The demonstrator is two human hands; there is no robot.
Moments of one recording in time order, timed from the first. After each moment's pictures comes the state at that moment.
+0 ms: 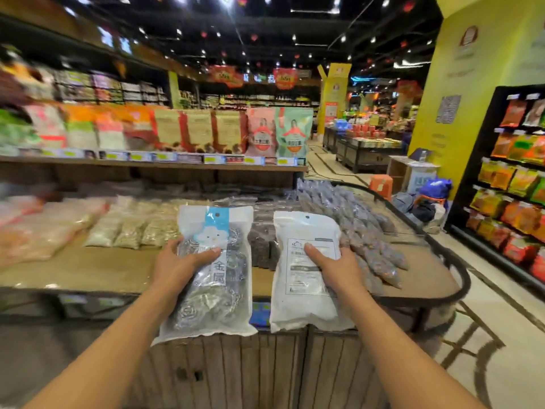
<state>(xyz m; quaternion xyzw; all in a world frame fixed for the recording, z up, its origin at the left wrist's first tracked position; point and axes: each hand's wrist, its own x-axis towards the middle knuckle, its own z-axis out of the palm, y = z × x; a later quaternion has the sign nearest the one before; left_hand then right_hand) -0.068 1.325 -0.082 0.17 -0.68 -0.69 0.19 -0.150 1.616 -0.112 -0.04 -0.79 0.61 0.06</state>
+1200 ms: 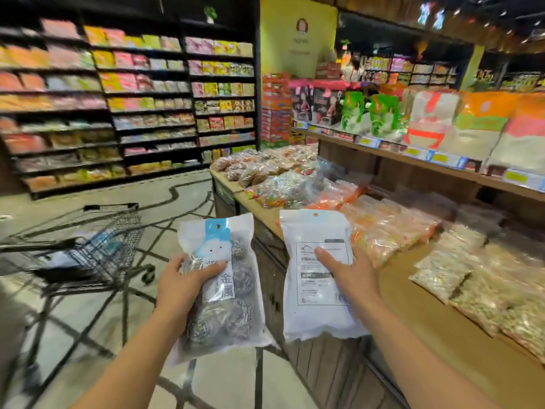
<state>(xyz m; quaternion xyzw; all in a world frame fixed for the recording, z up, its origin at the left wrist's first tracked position) 0.139 0.623 -0.134 0.51 -0.48 -0.54 0.46 -0.139 0.724 -0.141 0.33 -0.71 0.58 -0.23</state>
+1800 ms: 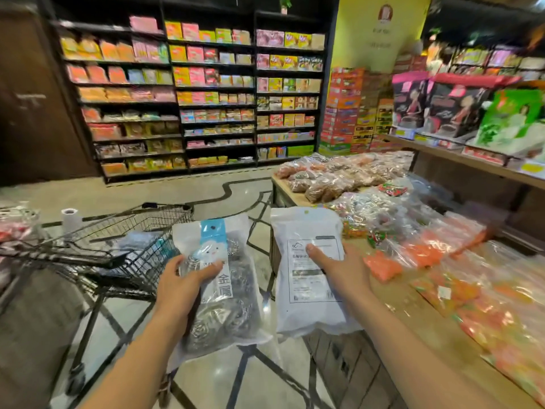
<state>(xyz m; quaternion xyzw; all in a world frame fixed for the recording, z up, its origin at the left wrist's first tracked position) 0.235 0.320 -0.168 0.57 -0.43 -0.47 0.51 -0.048 0.362 -0.151 0.41 -0.66 0.55 -0.32</state>
